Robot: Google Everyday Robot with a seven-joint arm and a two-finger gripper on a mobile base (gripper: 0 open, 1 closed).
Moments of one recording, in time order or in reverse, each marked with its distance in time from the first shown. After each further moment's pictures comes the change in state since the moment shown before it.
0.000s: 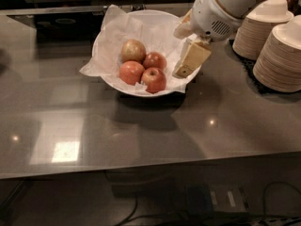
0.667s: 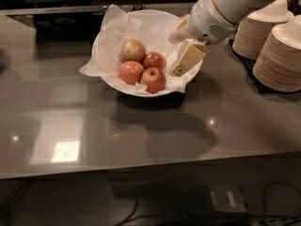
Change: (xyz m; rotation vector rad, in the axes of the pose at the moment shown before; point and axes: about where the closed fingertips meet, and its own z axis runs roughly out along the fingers) arm 0.004 -0.015 0.025 -0.060 -0.104 0.004
